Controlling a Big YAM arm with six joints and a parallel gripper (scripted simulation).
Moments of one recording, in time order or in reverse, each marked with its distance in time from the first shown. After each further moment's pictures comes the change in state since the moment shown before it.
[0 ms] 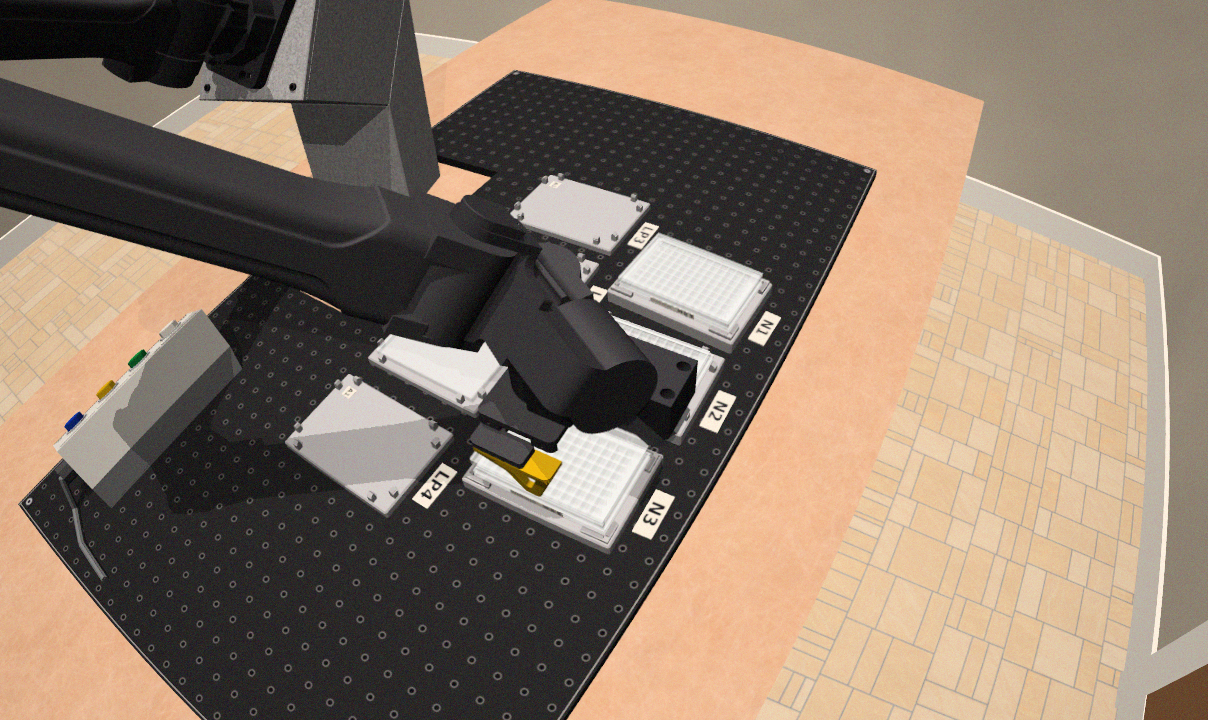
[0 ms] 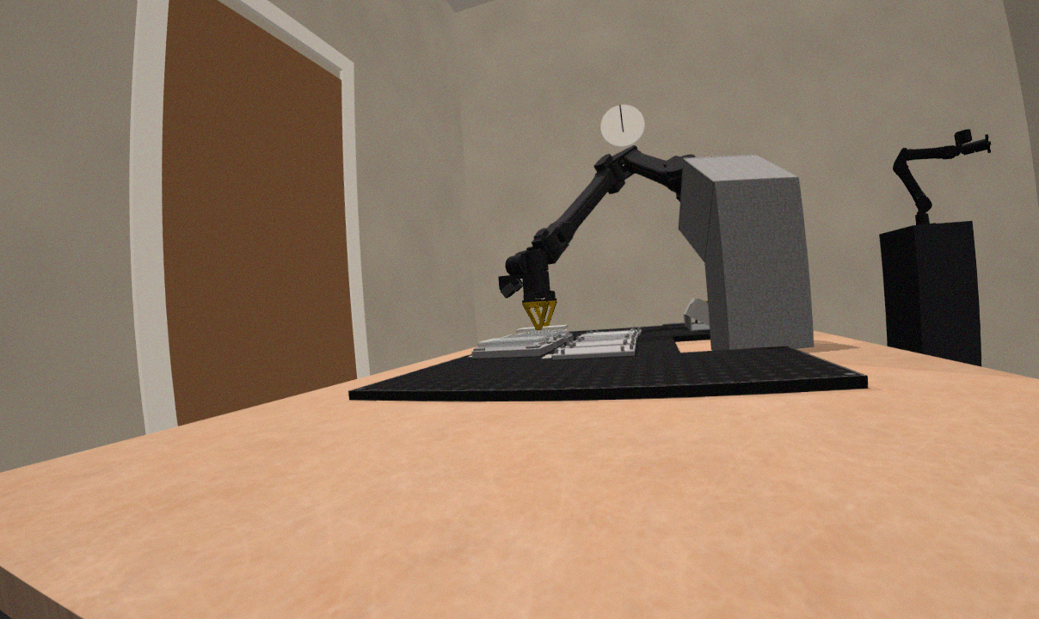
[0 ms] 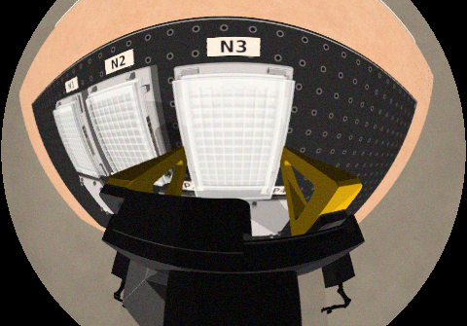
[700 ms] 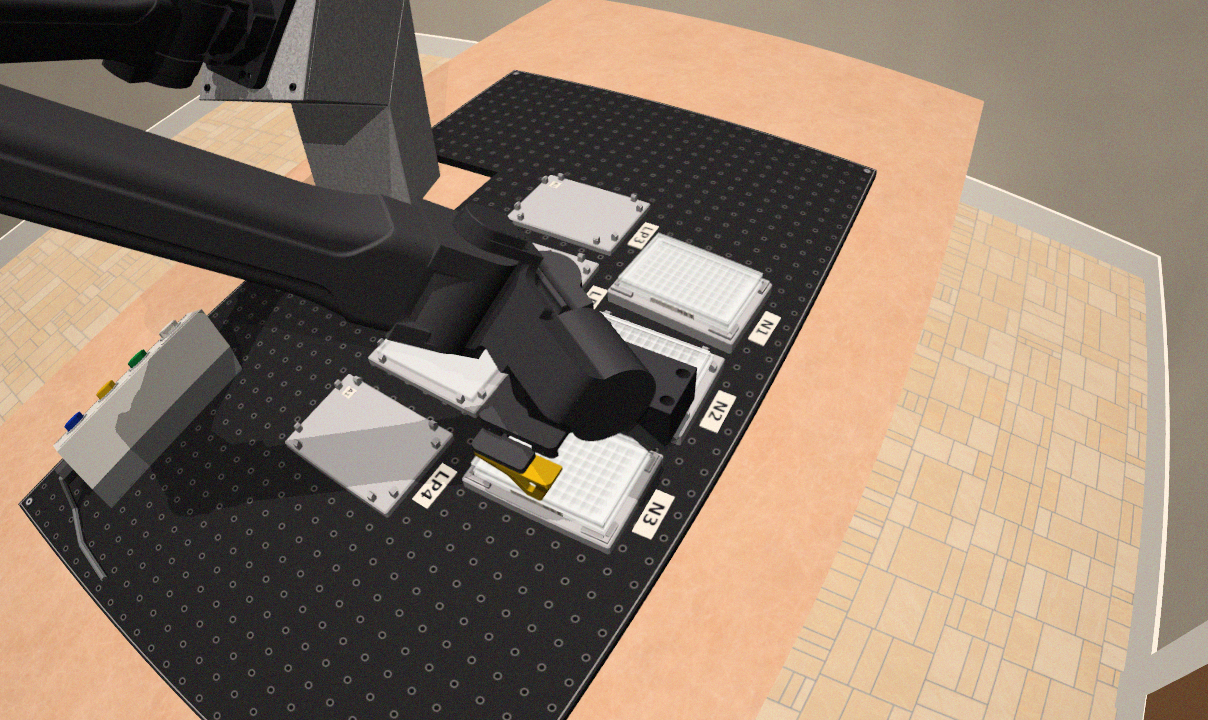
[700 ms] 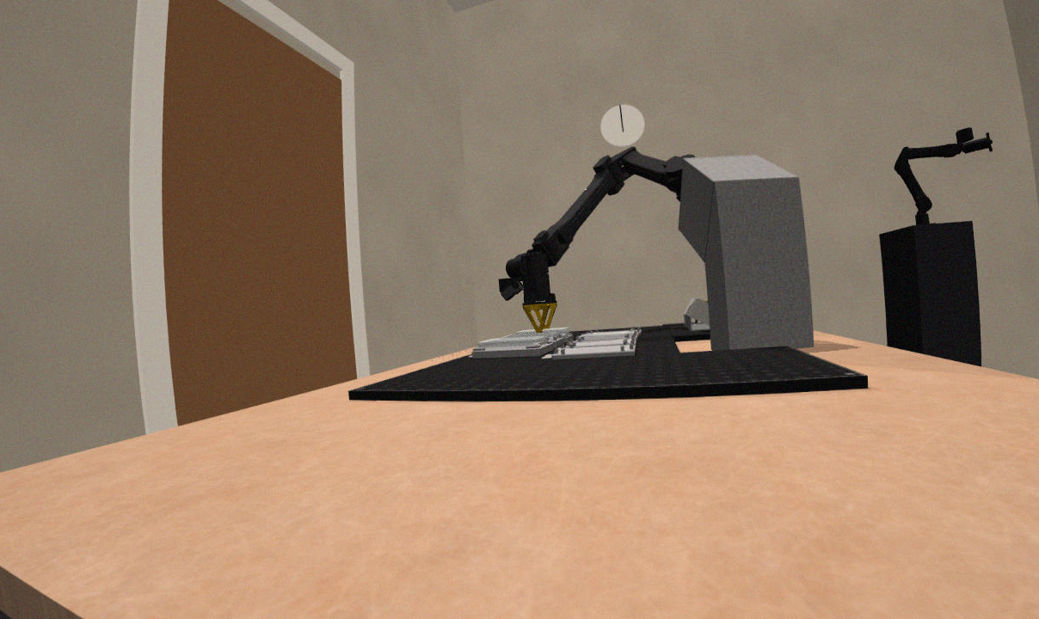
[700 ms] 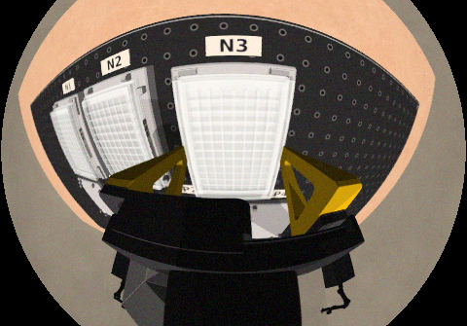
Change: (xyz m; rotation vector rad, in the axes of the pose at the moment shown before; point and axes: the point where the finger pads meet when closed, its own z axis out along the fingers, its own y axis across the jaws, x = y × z) arm 0.000 0.000 0.007 0.000 0.001 0.000
